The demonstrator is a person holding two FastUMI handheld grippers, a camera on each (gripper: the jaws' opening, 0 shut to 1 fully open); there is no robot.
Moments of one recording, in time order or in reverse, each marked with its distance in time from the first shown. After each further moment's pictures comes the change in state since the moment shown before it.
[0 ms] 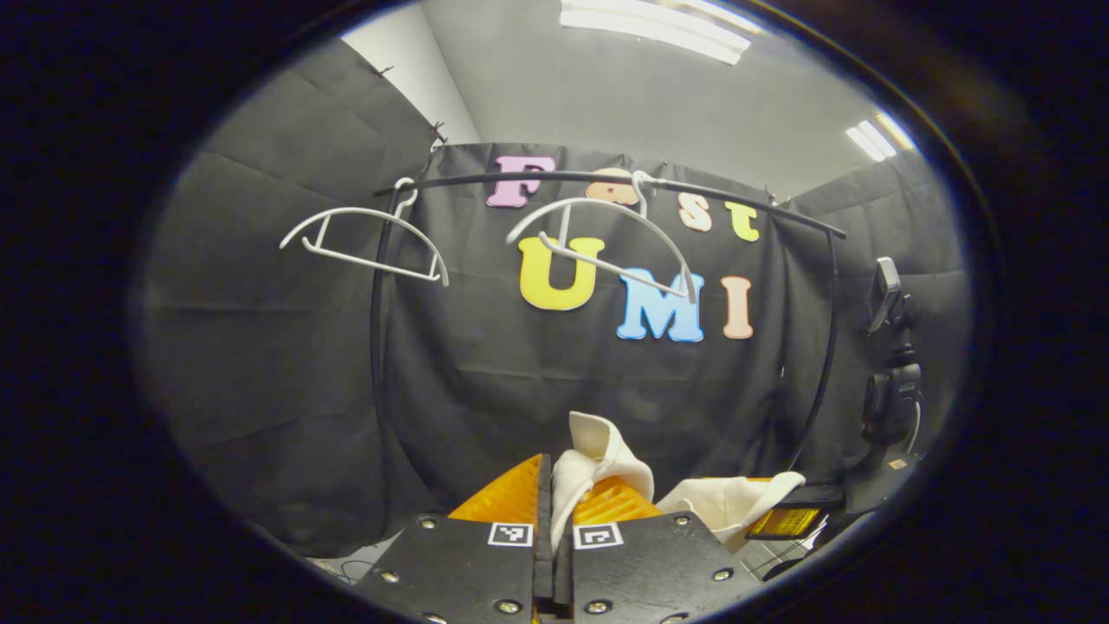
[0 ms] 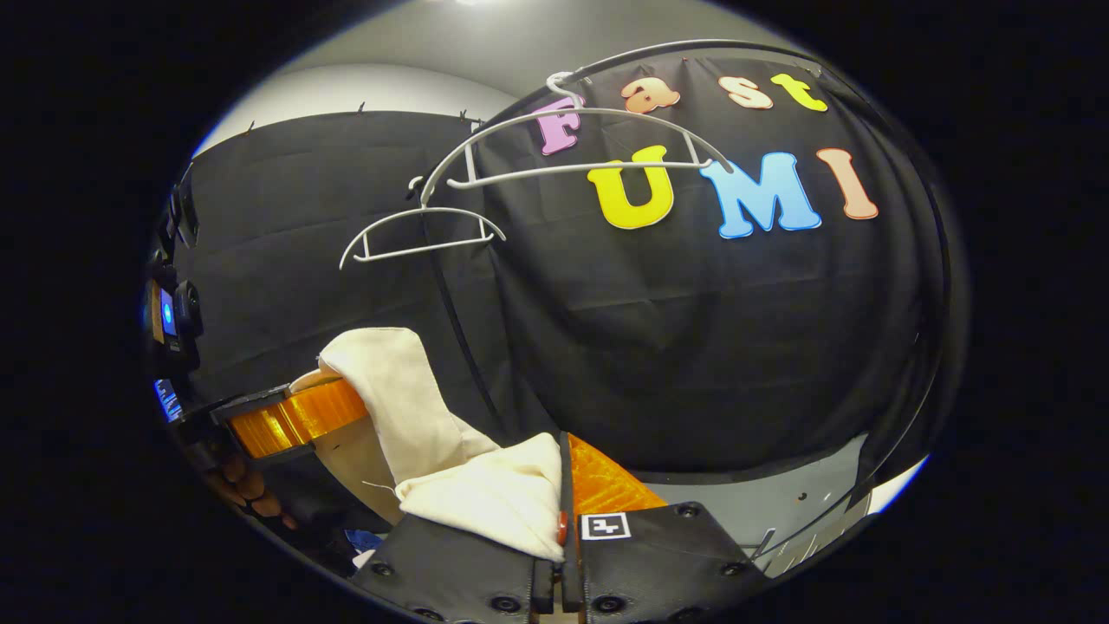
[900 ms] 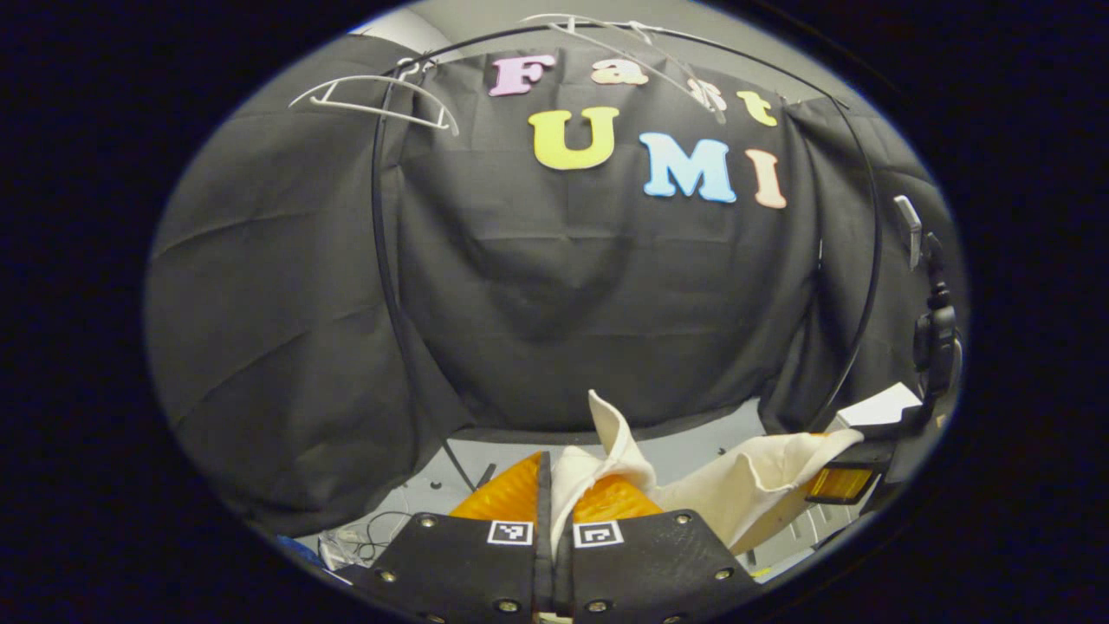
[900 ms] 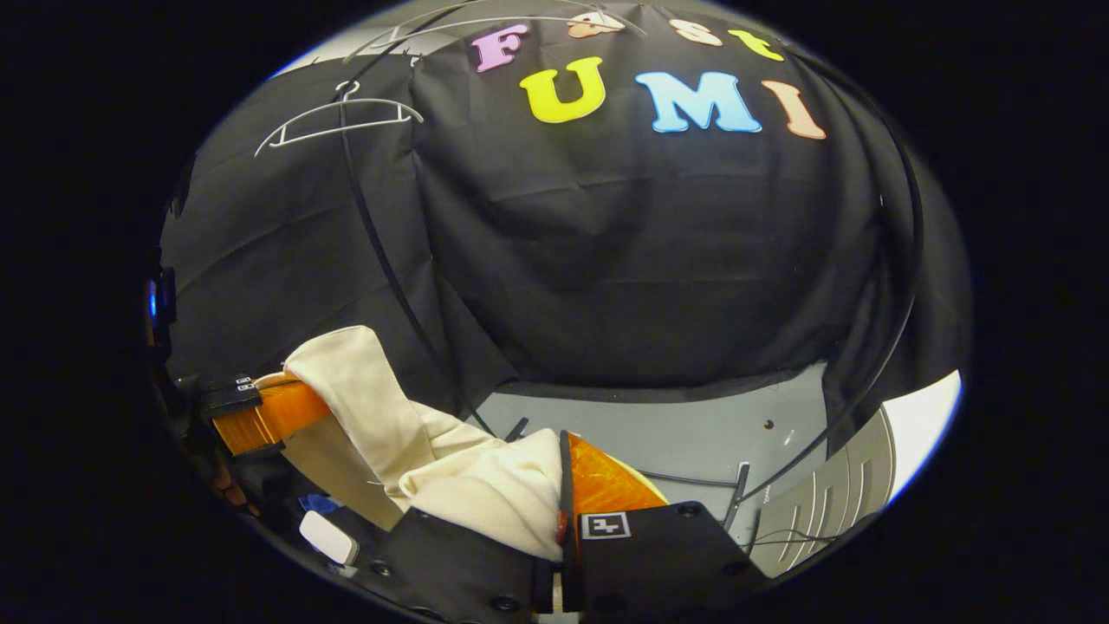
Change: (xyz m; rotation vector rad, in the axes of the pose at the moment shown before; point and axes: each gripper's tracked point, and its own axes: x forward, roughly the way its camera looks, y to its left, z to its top) left arm 0.025 0.047 -0.250 0.081 0.377 0.090; right arm 0.040 -0.075 -0.194 0.043 0.273 -0.206
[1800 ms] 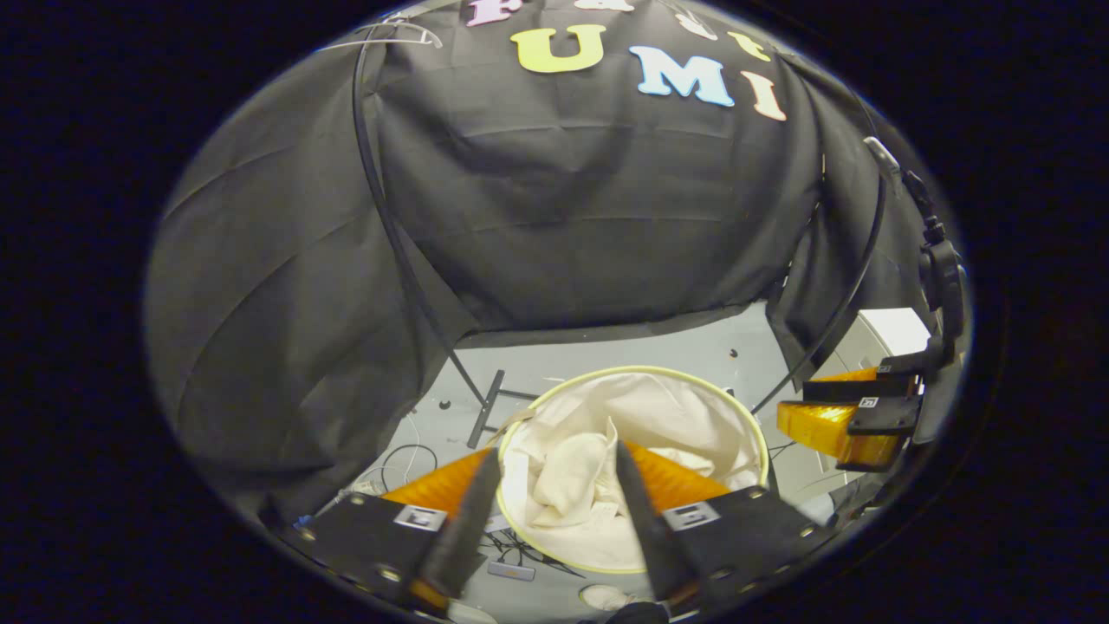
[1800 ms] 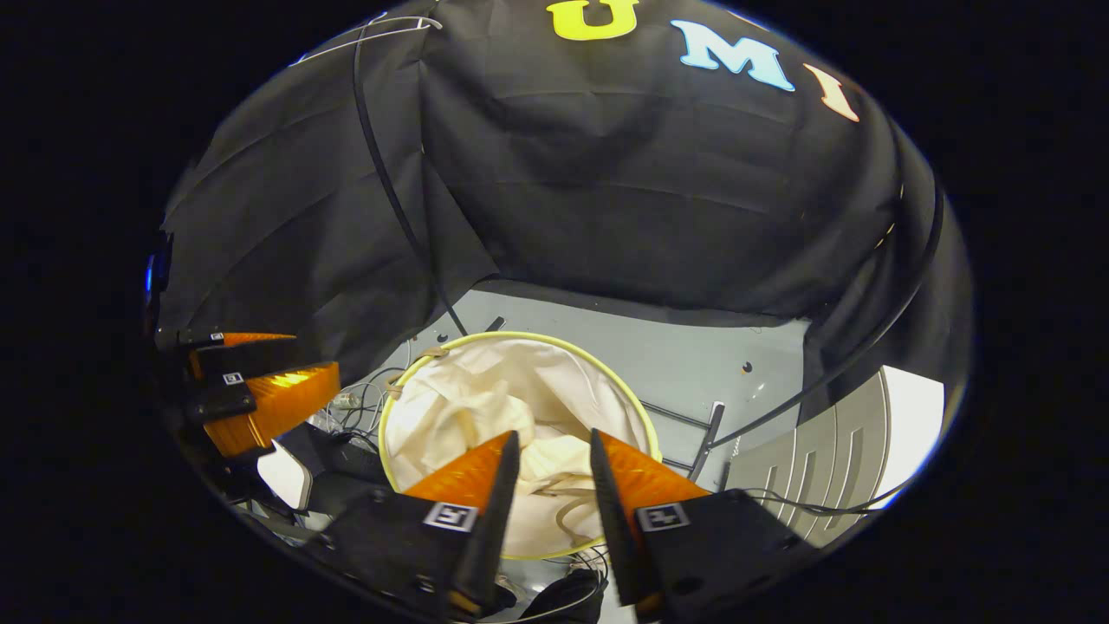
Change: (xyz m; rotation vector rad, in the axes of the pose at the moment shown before) left arm -0.006 0.019 -0.122 0.073 0.310 -0.015; right arm 0.008 -0.007 -0.099 -0.112 0.303 -0.054
